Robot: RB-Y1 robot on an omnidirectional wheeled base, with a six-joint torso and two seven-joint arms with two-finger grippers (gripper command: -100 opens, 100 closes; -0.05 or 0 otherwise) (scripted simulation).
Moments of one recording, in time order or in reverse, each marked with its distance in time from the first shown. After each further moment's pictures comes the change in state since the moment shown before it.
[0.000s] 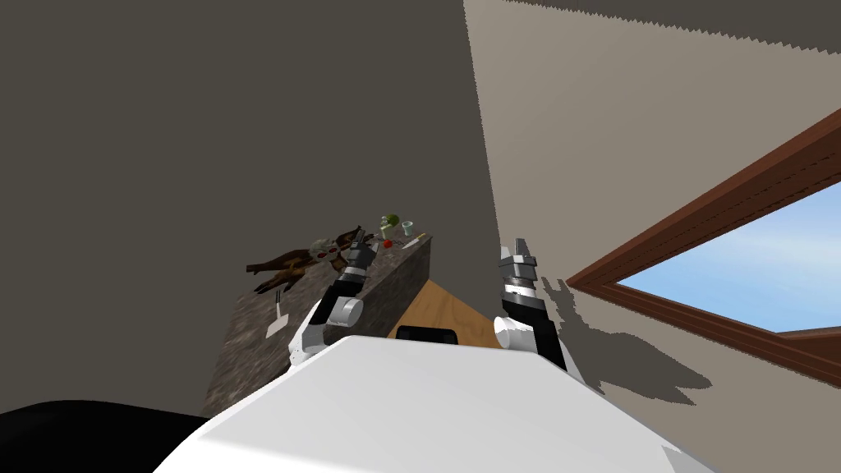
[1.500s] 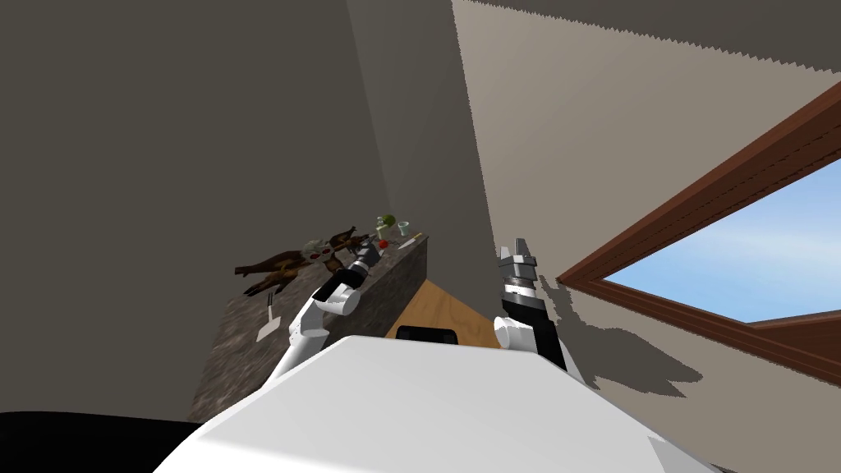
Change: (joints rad) left arm -0.102 0.114 0.019 0.024 0.132 0.400 0.016; right arm 0.000 0.000 0.000 0.000 0.000 0.000 0.000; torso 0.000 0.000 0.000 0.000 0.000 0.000
